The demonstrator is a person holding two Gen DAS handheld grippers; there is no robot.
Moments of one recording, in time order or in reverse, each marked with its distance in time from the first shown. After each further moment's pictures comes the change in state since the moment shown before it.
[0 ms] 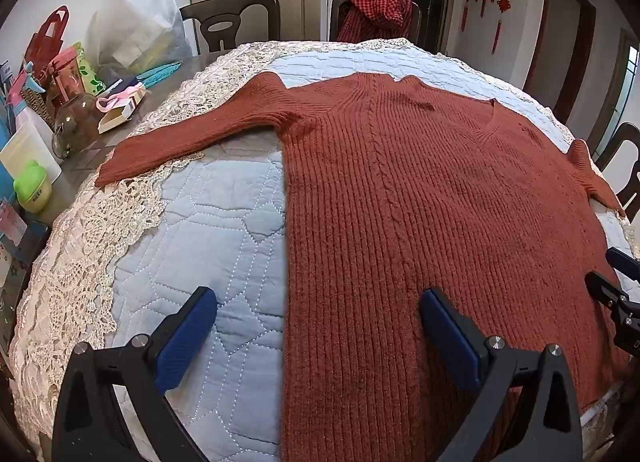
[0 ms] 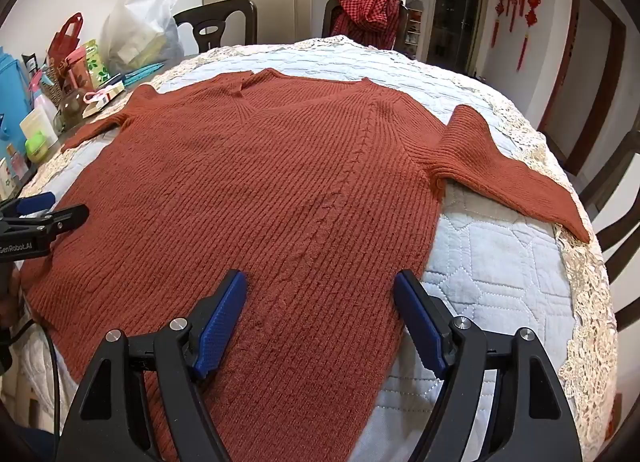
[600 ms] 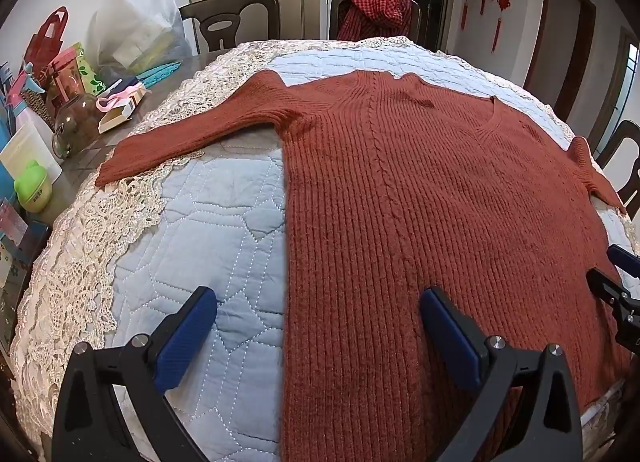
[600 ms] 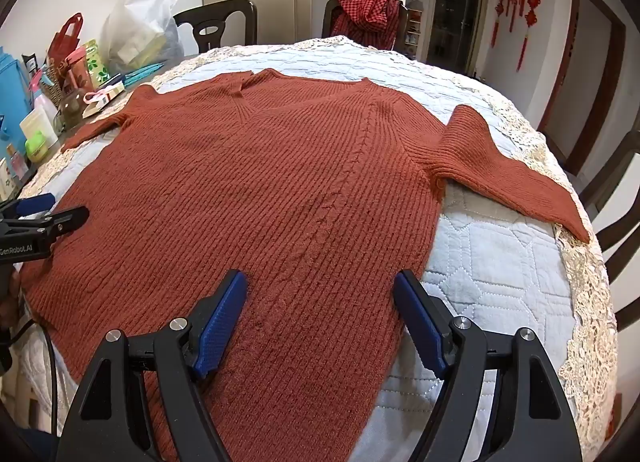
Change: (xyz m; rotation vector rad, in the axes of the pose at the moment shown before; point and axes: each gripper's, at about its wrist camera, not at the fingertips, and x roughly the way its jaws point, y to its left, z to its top) left arm 0.000 0.000 0.000 0.001 0.004 0.000; right arm 0.000 0.000 0.000 -0.001 -0.002 -0.001
